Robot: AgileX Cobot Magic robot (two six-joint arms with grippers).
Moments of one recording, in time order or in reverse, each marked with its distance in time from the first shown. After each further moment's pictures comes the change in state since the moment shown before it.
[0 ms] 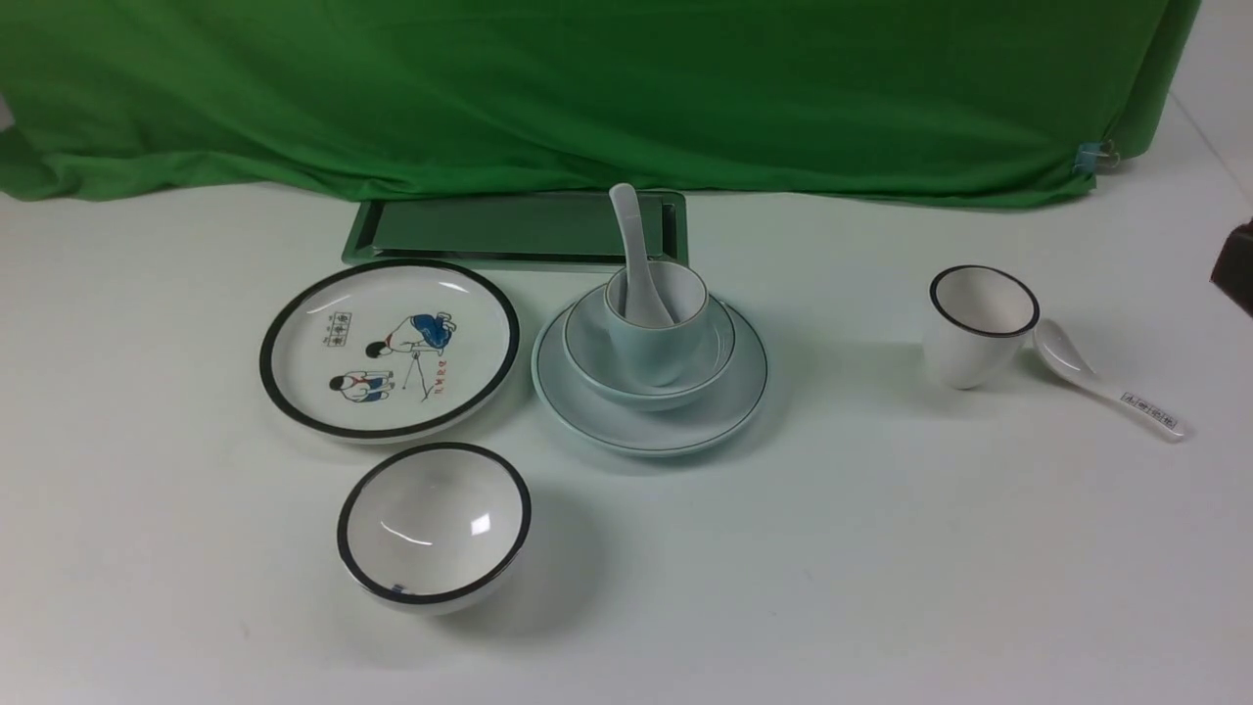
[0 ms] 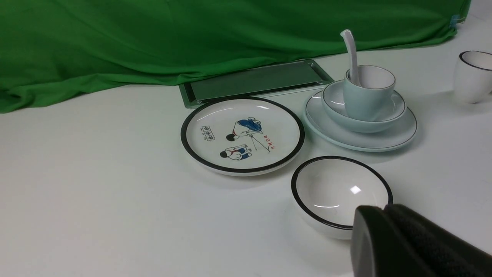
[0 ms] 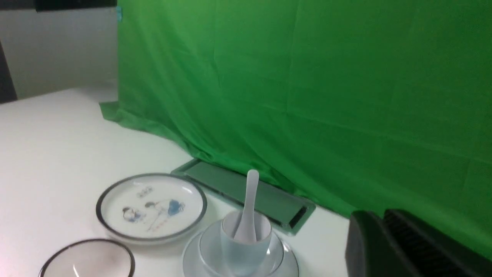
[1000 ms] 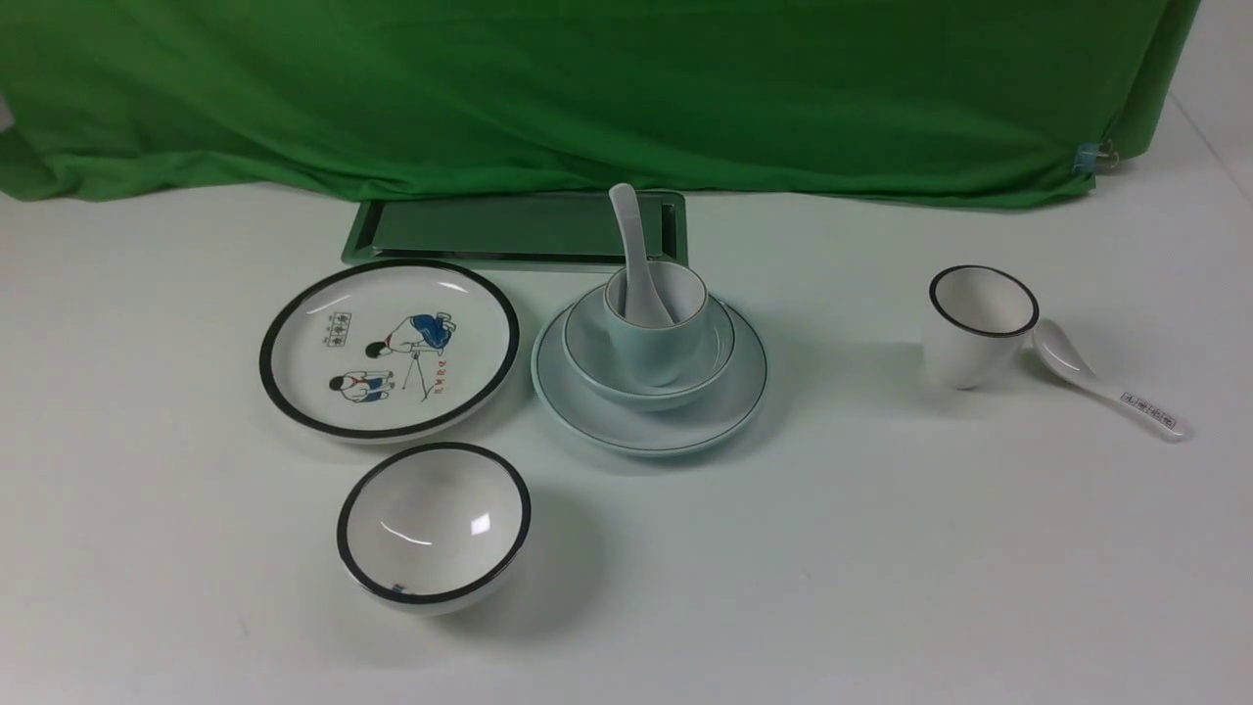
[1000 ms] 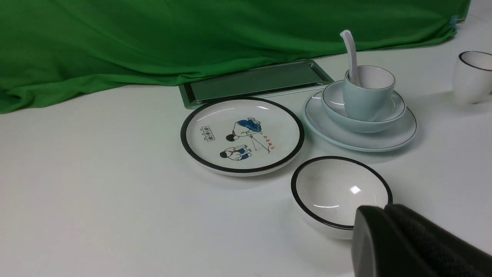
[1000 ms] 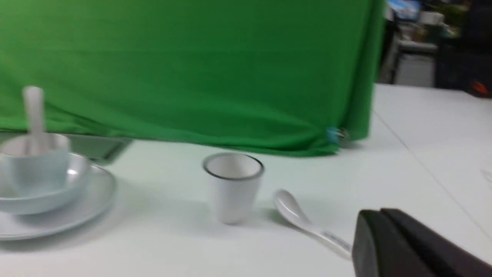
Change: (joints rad) right arm -0.537 -0.547 0.647 -0.120 -0.141 0.187; left arm 0.000 0.000 0.000 0.000 0.000 0.001
